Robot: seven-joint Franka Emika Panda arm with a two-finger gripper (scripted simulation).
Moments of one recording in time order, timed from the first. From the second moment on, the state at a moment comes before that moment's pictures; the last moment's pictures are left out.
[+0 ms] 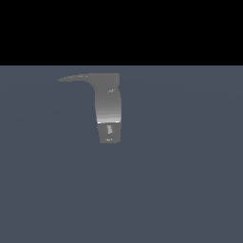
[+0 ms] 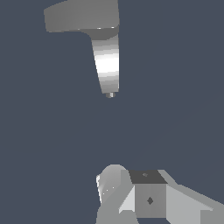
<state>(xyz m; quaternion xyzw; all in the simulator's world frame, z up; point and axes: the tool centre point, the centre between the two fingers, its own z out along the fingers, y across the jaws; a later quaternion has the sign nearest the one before) -0.257 -0.001 0.481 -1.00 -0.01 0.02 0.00</state>
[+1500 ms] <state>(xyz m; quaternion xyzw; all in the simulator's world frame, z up) -0.219 0.083 0.429 -0.99 0.16 0.02 0.00</state>
